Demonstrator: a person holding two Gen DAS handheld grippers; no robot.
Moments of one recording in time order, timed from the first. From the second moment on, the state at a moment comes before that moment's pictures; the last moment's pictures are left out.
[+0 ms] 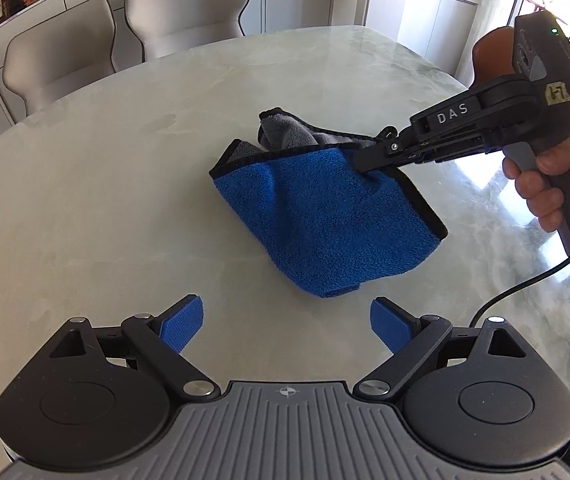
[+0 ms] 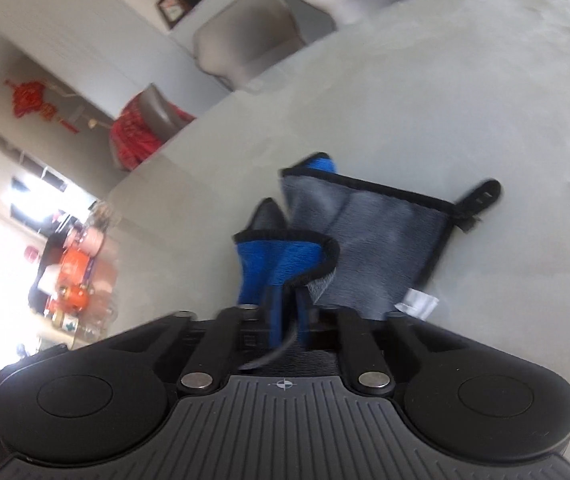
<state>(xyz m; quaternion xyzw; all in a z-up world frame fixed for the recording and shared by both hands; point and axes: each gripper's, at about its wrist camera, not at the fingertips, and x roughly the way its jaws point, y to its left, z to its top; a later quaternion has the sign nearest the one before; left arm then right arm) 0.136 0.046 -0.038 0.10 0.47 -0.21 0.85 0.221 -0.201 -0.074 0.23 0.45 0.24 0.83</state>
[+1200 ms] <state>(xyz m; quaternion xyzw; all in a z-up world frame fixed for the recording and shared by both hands) 0.081 0.035 -0.081 0.12 0.43 -0.20 0.87 0.173 -0.197 -0.042 0.07 0.46 0.28 0.84</state>
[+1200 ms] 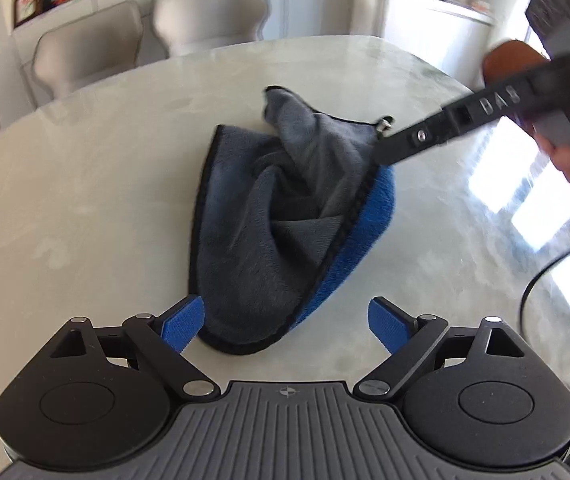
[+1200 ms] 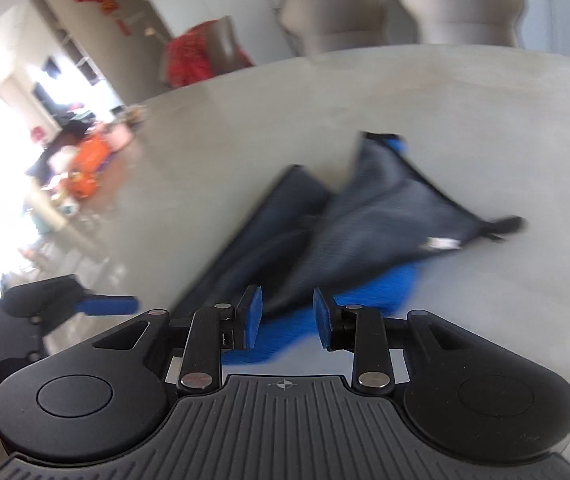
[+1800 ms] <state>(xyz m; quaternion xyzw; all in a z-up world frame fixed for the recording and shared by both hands) 0.113 0.026 -0.110 0.17 0.47 -0.23 0.83 0.181 -0.188 -0.063 -0.25 0.41 0.29 0.83</state>
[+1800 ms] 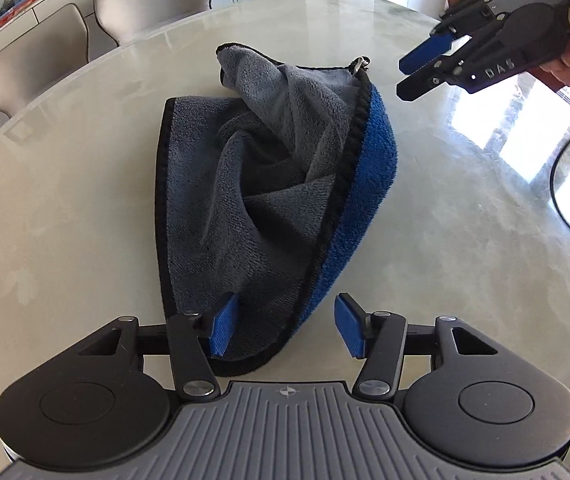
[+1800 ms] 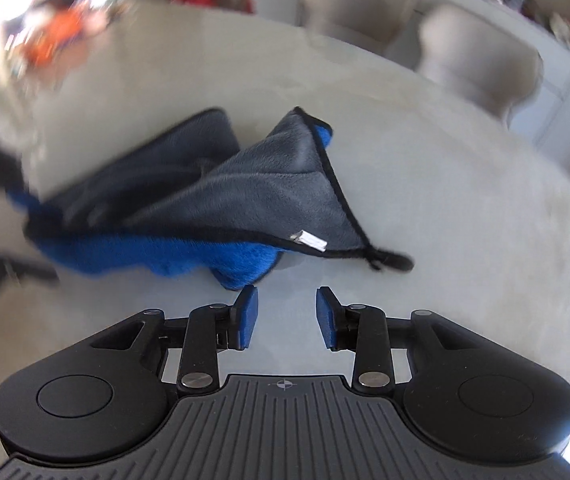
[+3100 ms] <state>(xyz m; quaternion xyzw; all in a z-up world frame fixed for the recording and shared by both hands) 0.142 0.049 -0.079 0.16 0.47 -0.21 0.84 0.207 -0.188 -0.048 -0.37 0.31 0.31 0.82</state>
